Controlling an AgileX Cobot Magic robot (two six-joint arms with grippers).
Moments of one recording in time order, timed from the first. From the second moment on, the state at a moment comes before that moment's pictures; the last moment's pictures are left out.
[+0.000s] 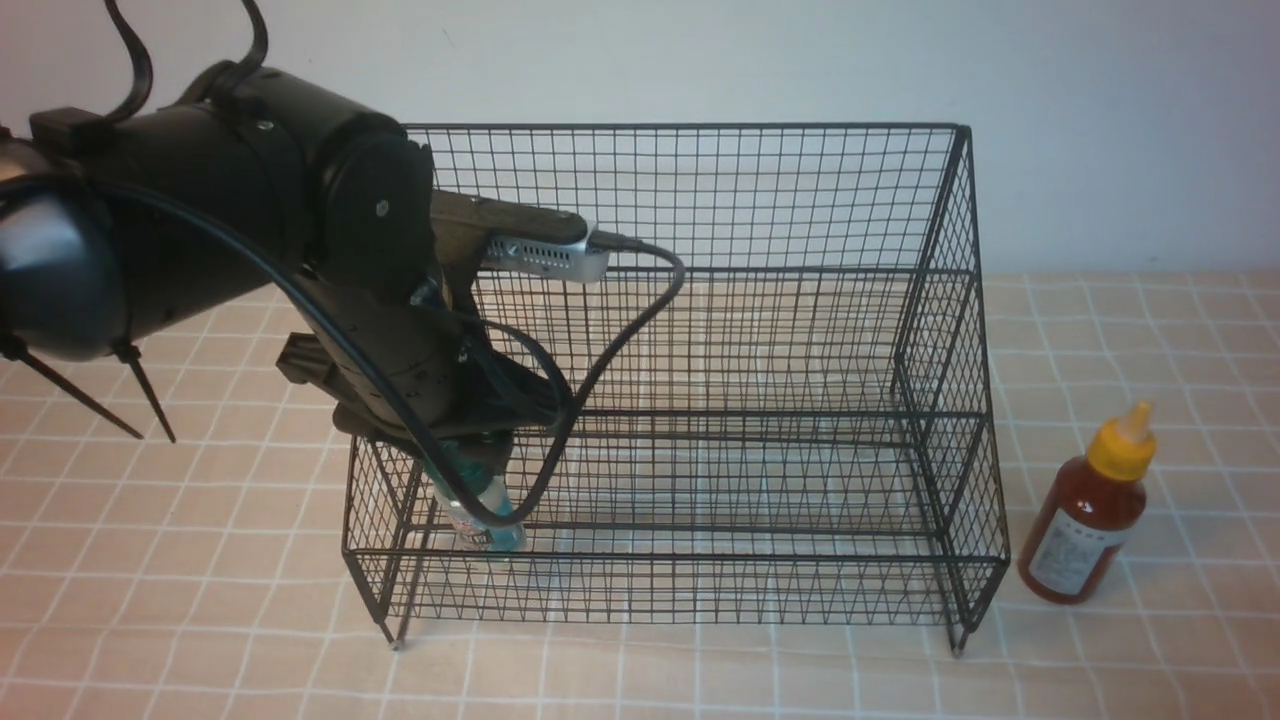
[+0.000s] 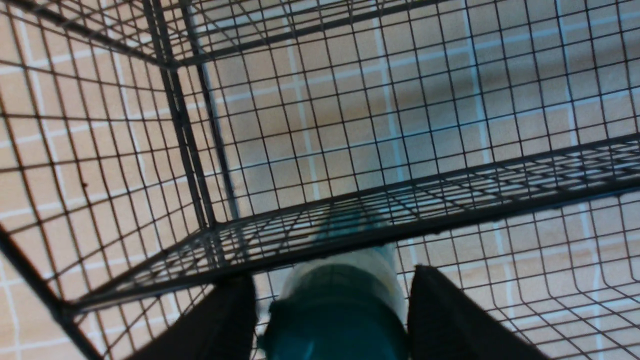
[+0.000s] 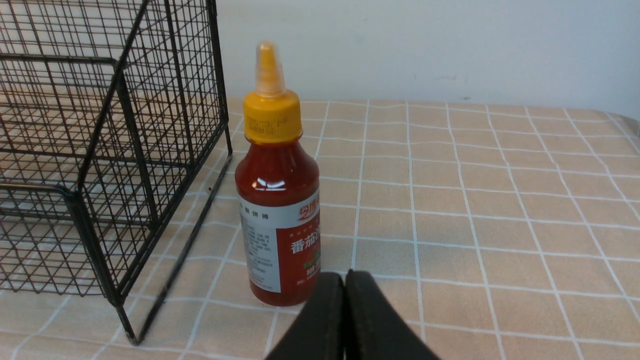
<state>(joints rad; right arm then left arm) 0.04 -0.01 0.02 0.00 0.39 0.01 -0.49 1.65 -1.31 0.11 0.98 -0.30</state>
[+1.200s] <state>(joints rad) 0.04 0.03 -0.18 0.33 0.11 0.34 -0.49 0.10 -0.42 0.21 0.56 -0.37</state>
